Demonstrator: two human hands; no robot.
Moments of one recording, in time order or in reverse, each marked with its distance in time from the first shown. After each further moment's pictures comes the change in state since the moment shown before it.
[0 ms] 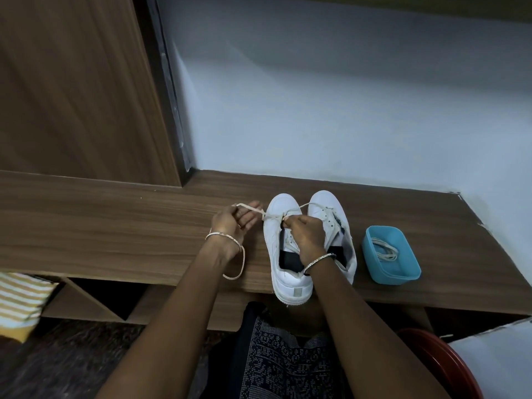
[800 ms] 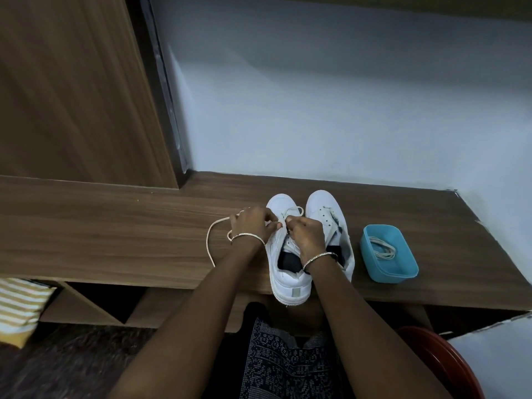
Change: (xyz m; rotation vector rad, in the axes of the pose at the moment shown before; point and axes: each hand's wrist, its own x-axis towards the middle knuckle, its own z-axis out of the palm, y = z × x) left_hand 0.004 -0.027 0.020 1.764 -0.096 0.608; right_hand 0.014 0.015 -0.001 0.082 -0.039 0.034
